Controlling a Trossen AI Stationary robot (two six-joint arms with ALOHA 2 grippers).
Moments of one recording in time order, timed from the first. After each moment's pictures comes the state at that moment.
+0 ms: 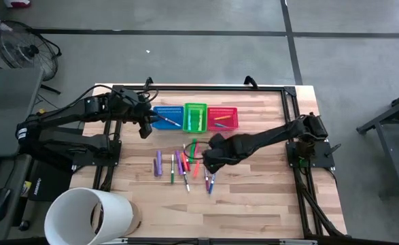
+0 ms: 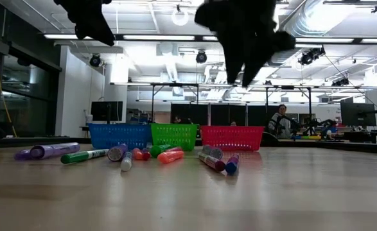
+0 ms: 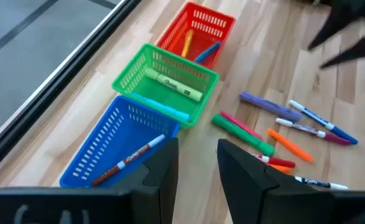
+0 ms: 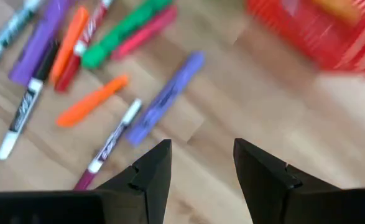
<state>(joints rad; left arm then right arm) 0.26 0.90 1.02 -0.80 -0.09 -0.16 0.22 1.87 1.55 -1.08 0.30 1.11</state>
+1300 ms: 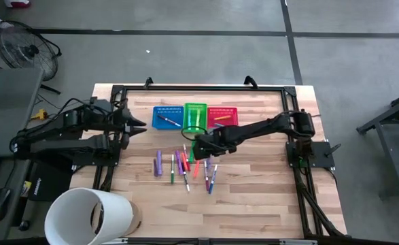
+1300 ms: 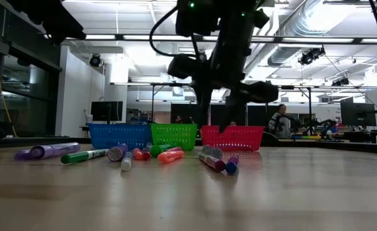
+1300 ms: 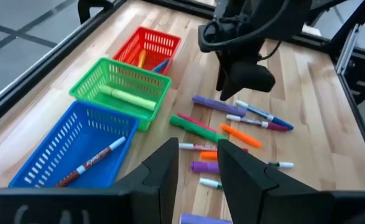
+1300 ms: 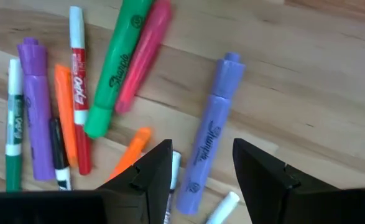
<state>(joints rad) 0.26 0.48 0.74 -0.73 0.10 -0.13 0.04 1.98 1.44 -0.72 0.06 1.36</state>
